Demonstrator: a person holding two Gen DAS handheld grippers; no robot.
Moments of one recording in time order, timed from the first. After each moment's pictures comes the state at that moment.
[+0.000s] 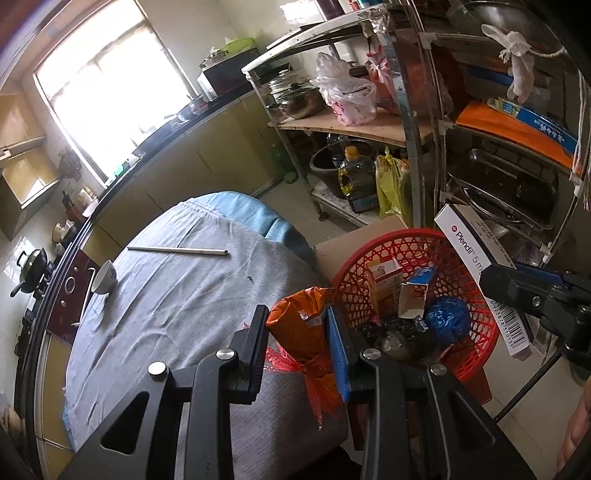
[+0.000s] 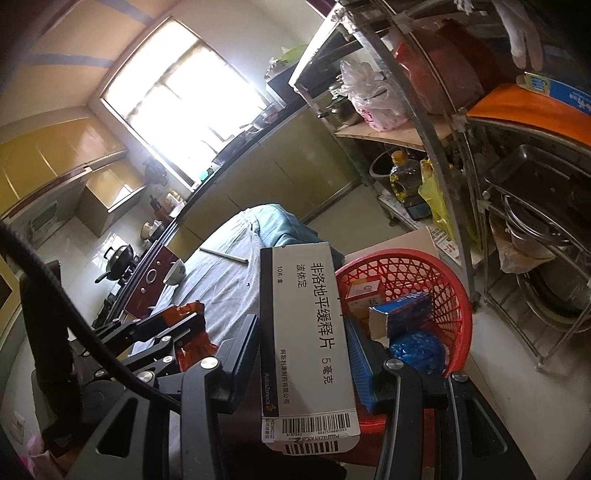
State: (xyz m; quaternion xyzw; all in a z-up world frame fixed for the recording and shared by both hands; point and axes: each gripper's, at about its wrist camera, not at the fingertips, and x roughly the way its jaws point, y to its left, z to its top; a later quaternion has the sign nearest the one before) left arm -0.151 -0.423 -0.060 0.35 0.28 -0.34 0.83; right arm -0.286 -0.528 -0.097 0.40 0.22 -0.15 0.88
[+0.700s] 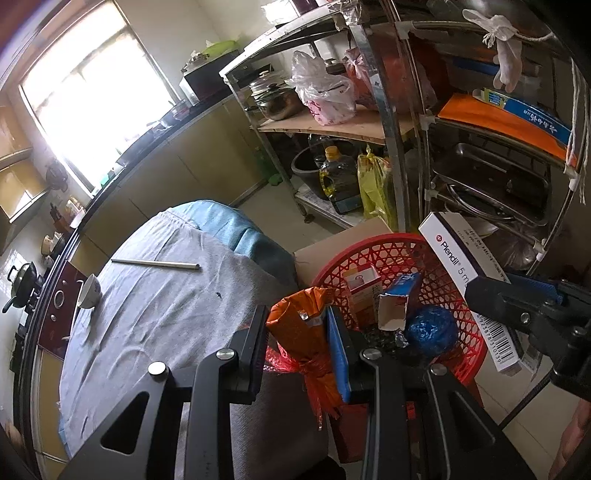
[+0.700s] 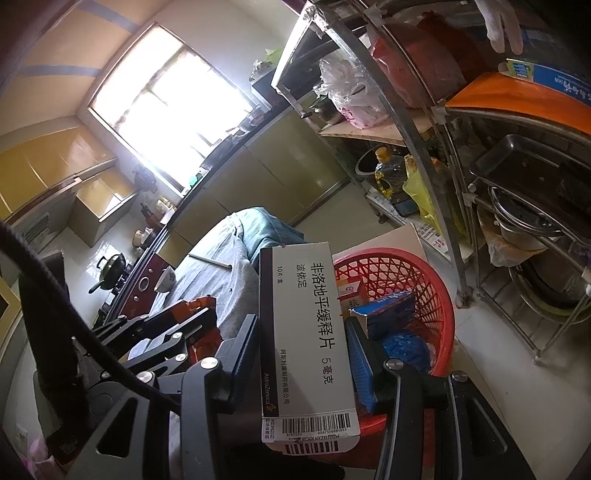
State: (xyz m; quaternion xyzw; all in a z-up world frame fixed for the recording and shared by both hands) left arm -0.159 -0.455 -0.074 0.36 0.28 -0.36 0.81; right arm -0.293 -0.544 -0.109 0.41 0.22 -0.17 0.87
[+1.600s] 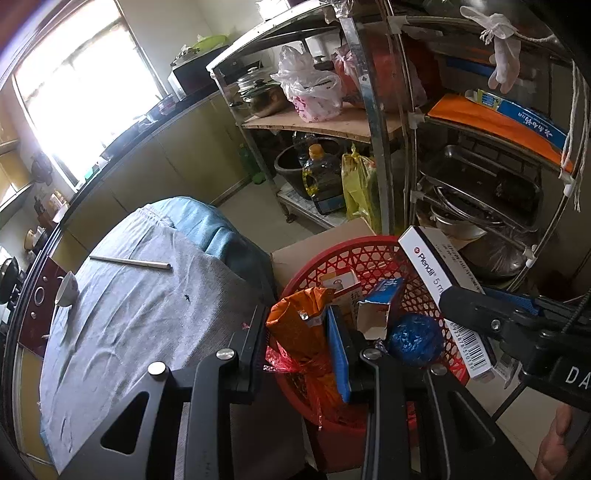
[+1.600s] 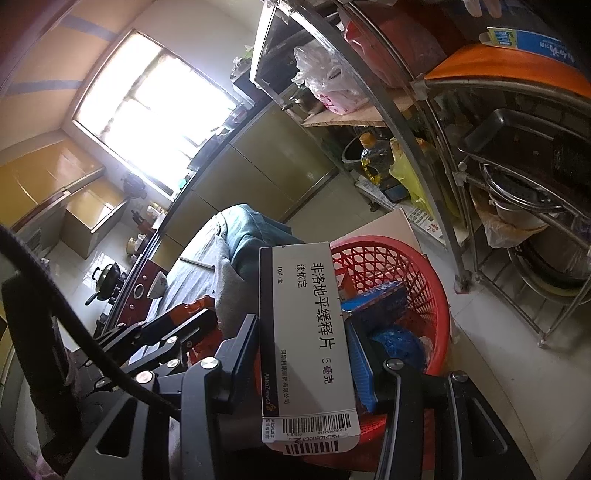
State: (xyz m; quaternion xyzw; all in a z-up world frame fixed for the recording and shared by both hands) left arm -0.156 -0.469 -0.090 0.34 0.30 -0.39 0.80; right arm -0.287 -0.559 -0.135 0.45 0.23 -0.18 0.85
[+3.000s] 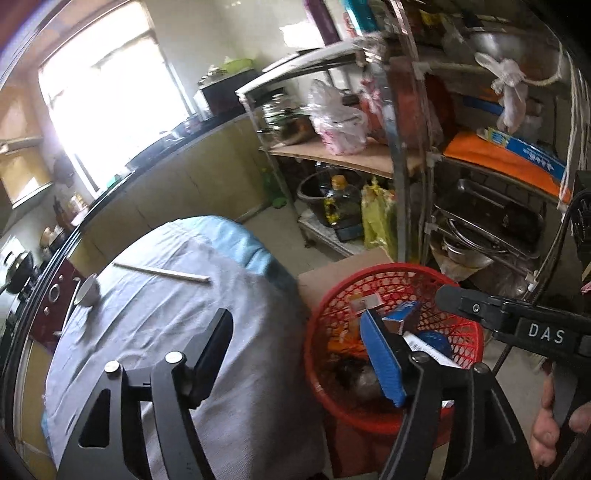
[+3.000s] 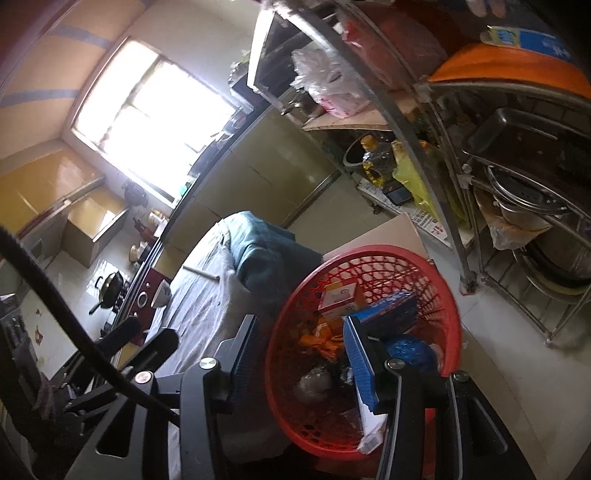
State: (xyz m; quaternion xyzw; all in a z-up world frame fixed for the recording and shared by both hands) left arm -0.147 -0.422 -0.045 0.30 0.26 -0.37 0.84; right arm -0.273 -0.562 -0.127 0.45 0.22 -0.18 0.85
